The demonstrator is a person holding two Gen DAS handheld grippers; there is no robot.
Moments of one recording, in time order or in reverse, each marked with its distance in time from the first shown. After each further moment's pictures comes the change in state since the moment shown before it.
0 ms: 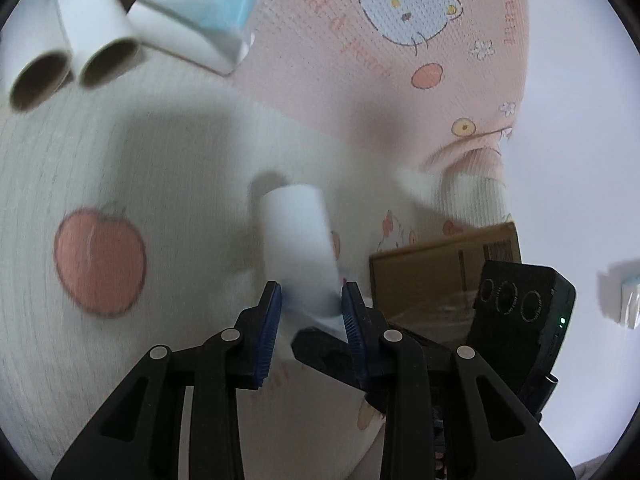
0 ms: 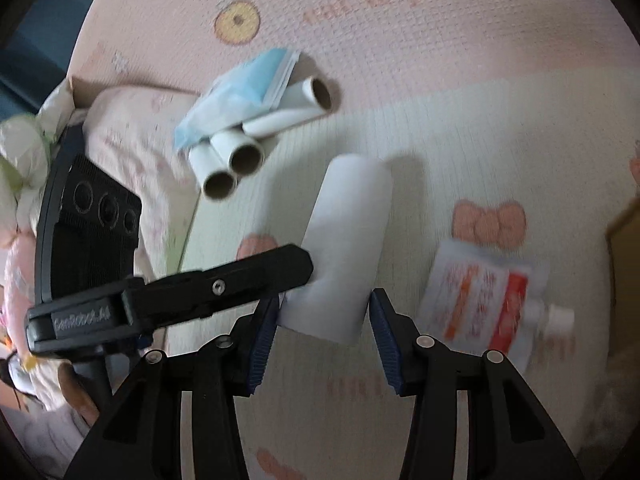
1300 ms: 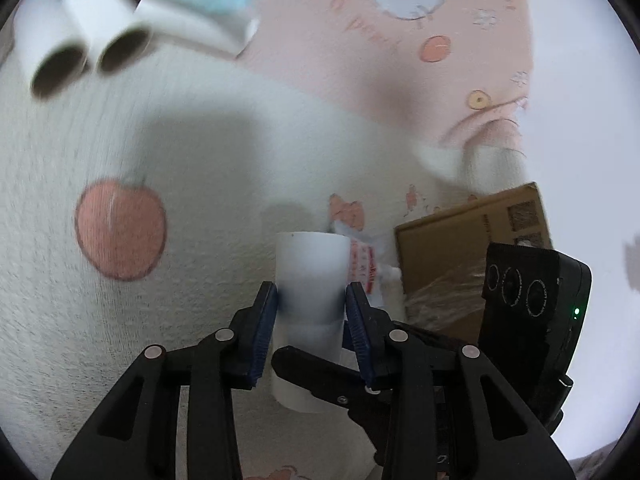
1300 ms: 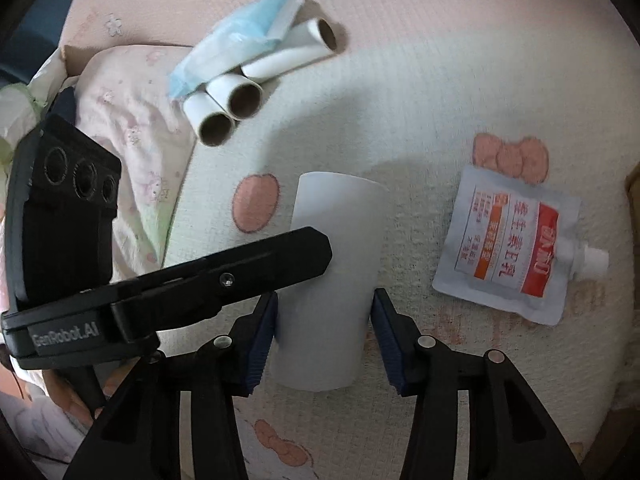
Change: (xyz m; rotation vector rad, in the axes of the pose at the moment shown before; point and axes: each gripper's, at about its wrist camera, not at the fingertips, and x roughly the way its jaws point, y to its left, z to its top) left arm -0.006 -0.009 -0.021 0.093 0.016 0.110; right arm 0.013 -0.001 -0.025 -0.008 0.095 -0.006
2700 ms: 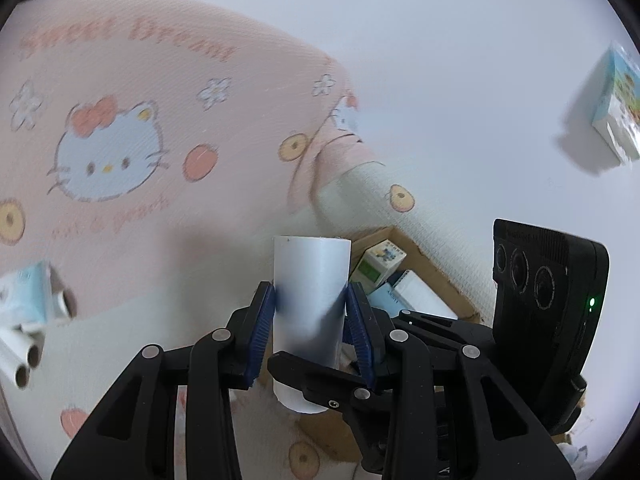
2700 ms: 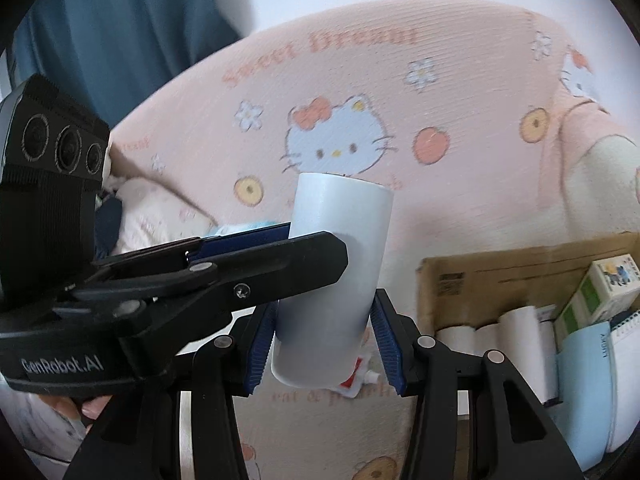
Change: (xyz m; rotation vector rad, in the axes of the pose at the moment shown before) left arm -0.040 -0.287 0.032 0.552 -0.221 -0.030; right arm -0.243 -0.018 -0.005 -0.113 -0.503 -0.161
